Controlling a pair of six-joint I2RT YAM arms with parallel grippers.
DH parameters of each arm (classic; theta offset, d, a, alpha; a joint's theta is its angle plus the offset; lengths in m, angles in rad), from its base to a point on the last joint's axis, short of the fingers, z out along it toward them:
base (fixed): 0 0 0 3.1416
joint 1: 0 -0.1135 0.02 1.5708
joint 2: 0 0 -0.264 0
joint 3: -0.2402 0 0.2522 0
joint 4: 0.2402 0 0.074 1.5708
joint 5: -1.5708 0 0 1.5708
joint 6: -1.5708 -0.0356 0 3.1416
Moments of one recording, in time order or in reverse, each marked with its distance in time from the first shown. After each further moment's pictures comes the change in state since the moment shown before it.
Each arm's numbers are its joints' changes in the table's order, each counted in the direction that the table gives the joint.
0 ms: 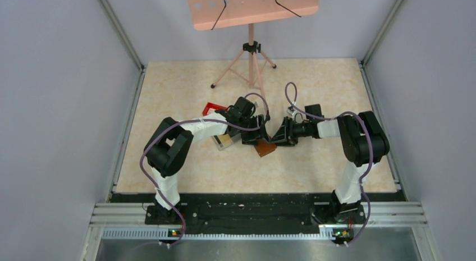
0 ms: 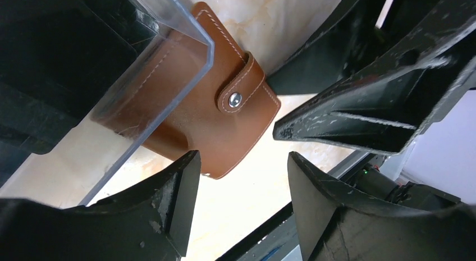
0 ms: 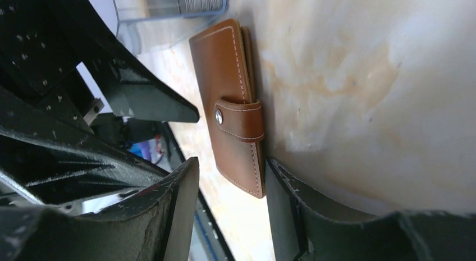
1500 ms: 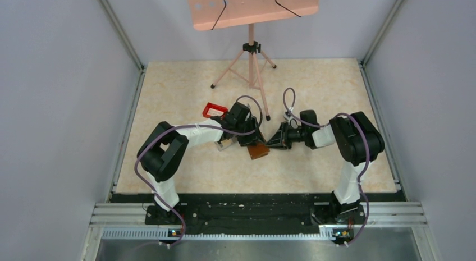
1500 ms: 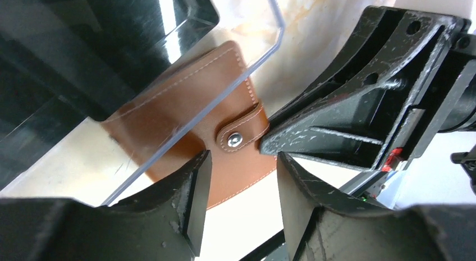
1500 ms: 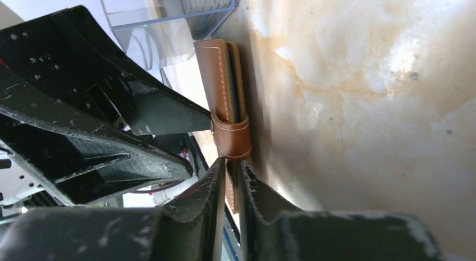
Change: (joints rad) left arm 0.004 -0.071 0.145 -0.137 0.101 0.101; right arm -0.077 0.032 0.151 -0.405 -0.008 -0.370
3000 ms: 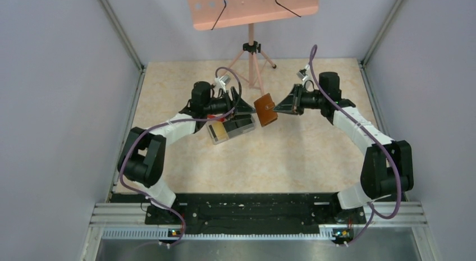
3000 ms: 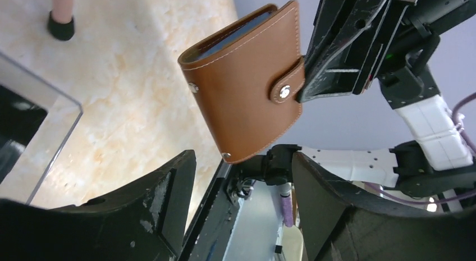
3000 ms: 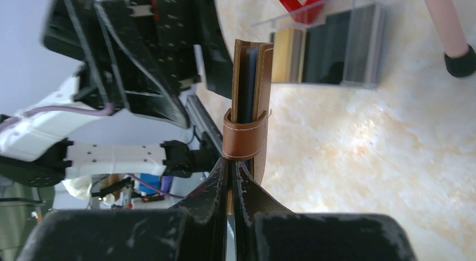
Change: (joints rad) left arm -0.314 -0.178 0.087 -0.449 -0.610 0.085; right arm 0.084 -0.403 -0.388 0.643 -0.029 0.203
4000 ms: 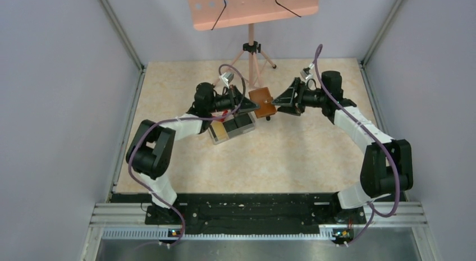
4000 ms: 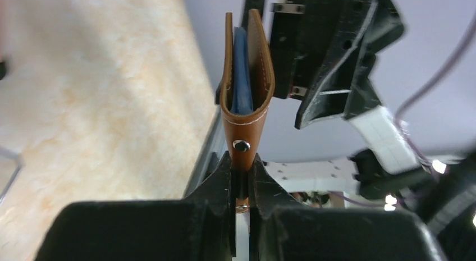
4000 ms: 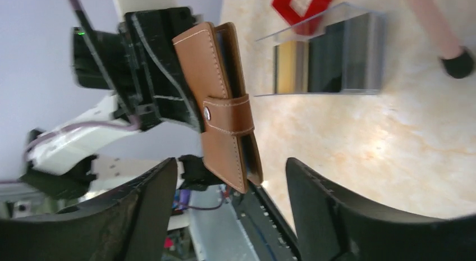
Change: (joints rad) left arm 0.031 0.168 0.000 -0.594 -0.072 0.385; right arm 0.027 0.011 0.007 -0.156 0.042 -0.191
